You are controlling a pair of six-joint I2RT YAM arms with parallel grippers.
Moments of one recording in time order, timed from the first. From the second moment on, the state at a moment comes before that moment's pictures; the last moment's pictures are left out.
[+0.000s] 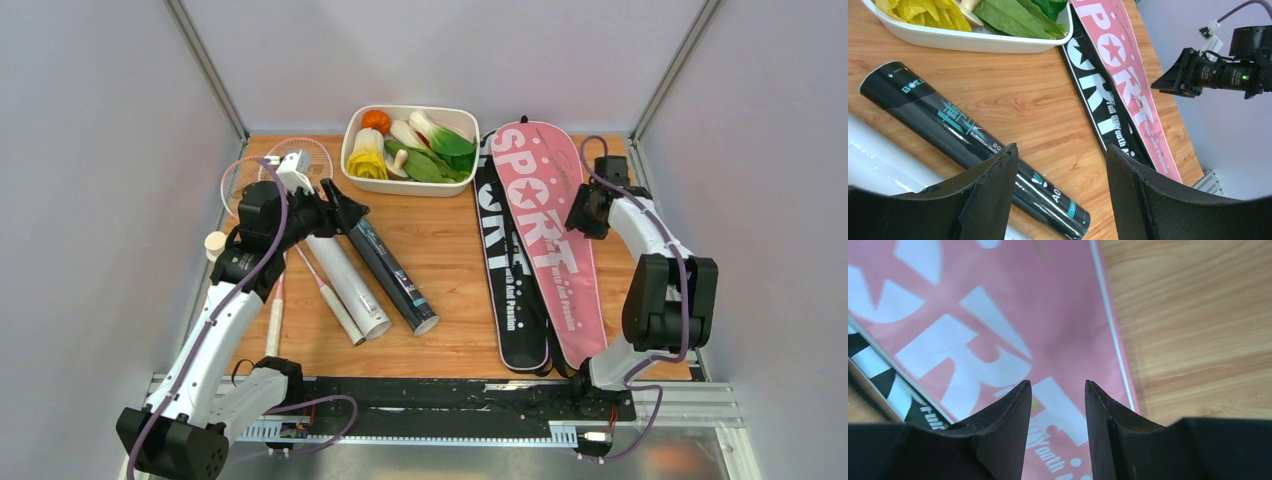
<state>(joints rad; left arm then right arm) -0.22 0.94 0.93 -0.29 0.37 -0.48 -0.11 1.63 1.18 -0.58 0.00 0.31</state>
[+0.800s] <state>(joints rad) -0.22 0.91 0.90 -0.32 0.34 -0.45 0.31 1.73 1.16 -0.52 0.23 0.16</state>
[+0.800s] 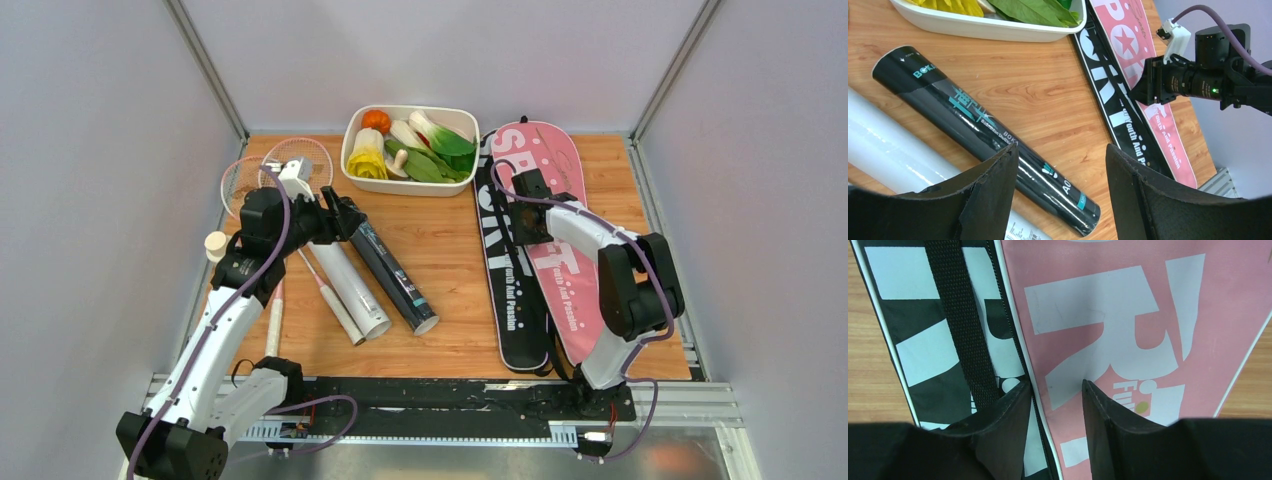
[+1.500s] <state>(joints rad) -0.22 0.91 0.88 -0.32 0.32 -0.45 0.30 1.63 1.20 -0.61 0.26 0.17</state>
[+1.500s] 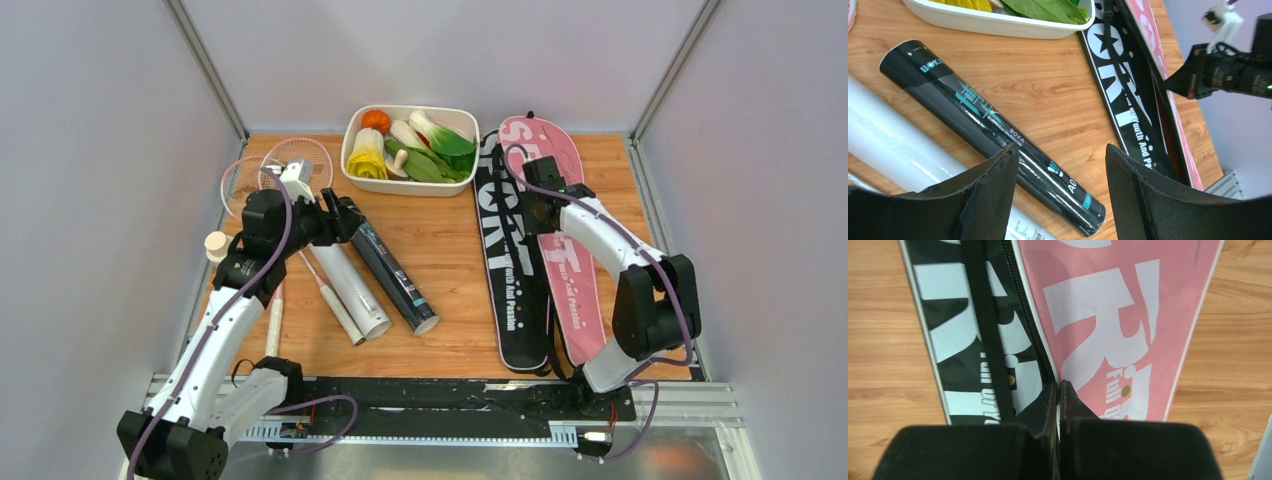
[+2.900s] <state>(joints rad) -0.23 1.01 0.91 -0.40 -0.04 -0.50 0.20 1.25 0.98 -0.33 -0.31 0.39</state>
